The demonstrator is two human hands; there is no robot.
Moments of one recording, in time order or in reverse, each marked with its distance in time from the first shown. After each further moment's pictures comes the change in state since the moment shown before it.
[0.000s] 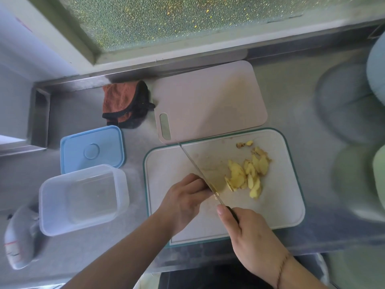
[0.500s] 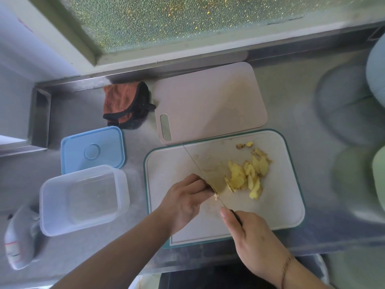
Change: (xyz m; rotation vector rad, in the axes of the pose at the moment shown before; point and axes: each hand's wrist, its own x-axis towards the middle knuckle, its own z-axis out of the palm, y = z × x) left_hand 0.000 -0.003 -0.002 0.000 -0.036 0.035; right_hand 0.000 0.006 0.001 0.006 -0.019 -0.013
